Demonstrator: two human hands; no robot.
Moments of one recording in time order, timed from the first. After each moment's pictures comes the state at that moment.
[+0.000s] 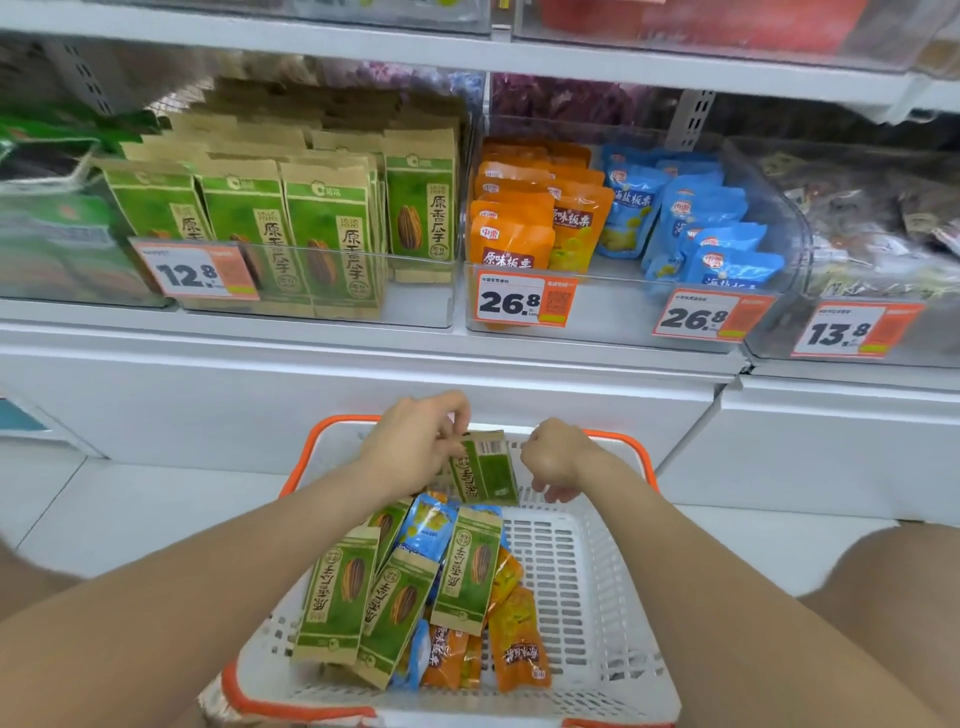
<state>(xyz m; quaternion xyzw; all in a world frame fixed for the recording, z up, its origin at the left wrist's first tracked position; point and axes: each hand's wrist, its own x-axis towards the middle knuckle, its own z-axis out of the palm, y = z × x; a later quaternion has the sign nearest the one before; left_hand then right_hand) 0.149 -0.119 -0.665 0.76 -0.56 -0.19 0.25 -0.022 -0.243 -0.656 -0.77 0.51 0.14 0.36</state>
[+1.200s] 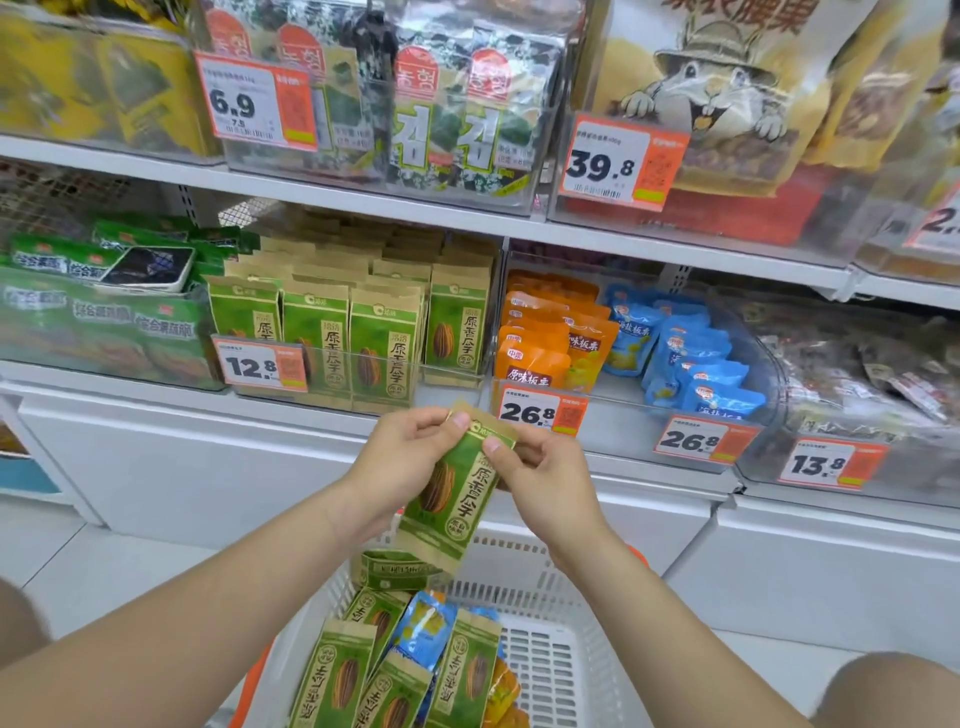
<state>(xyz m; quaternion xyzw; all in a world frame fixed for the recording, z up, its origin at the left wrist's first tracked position) 0.156 -0.104 -0.548 0.60 -0.30 -0.41 0.61 0.013 -0.193 -0.559 -0.68 0.32 -0.31 0.59</state>
